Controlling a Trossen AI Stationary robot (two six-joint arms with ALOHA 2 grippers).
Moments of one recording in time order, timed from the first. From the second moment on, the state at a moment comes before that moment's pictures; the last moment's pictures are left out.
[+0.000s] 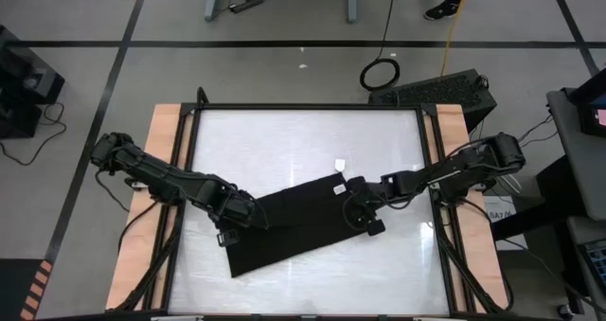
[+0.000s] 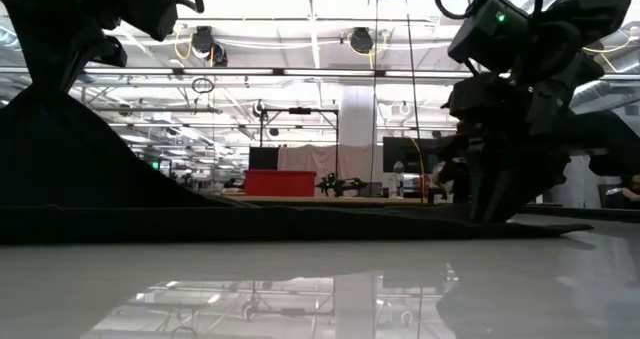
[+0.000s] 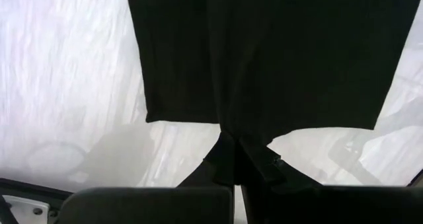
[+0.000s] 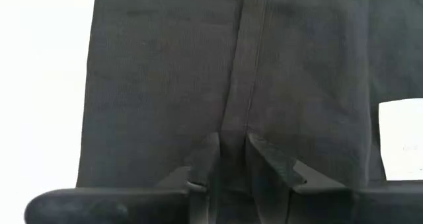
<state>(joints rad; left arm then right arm) -0.36 1.44 1.11 -1.21 0.10 -0.70 0.12 1.50 0.58 -0.10 -0.08 -0.20</state>
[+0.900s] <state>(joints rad) -0.36 1.44 1.11 -1.21 0.10 -0.70 0.12 1.30 0.58 -0.15 -0.07 -0.22</state>
